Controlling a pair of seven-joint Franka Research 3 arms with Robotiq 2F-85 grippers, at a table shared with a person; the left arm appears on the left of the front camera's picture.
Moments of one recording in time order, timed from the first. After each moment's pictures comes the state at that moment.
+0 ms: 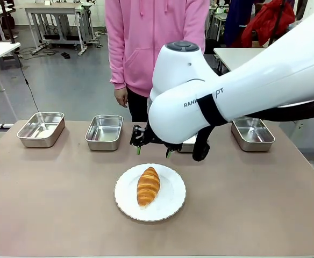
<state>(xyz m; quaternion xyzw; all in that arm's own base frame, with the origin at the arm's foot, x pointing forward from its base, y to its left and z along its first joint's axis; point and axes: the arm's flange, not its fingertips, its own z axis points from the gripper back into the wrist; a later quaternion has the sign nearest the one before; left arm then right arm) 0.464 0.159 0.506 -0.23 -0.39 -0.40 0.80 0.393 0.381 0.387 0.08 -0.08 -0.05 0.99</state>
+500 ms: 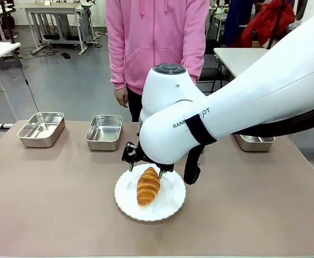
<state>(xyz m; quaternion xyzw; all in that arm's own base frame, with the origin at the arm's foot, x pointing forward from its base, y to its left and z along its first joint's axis) 0.464 0.159 0.506 -0.23 -0.39 -0.40 0.80 0.373 0.401 0.347 0.08 -0.04 -0.11 0.99</state>
